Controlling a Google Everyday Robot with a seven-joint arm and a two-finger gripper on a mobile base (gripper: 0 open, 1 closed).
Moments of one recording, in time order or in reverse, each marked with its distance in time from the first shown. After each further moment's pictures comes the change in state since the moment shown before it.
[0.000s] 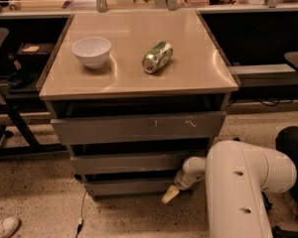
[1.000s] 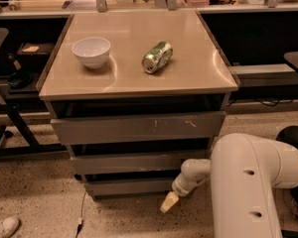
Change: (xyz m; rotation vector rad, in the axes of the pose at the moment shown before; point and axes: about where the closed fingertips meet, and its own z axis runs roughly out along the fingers) arm 0.012 0.054 -0.031 -0.069 0.049 -0.041
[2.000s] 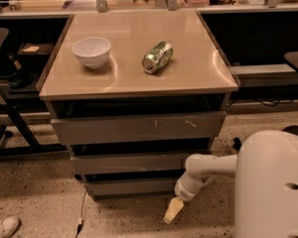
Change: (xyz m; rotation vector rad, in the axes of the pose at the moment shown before) arm 0.011 0.072 -0.073 -0.162 0.059 -0.072
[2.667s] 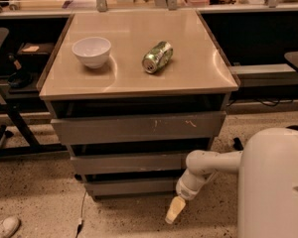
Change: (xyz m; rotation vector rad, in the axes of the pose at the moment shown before) arm 0.005 0.015 -0.021 -0.024 0.036 0.004
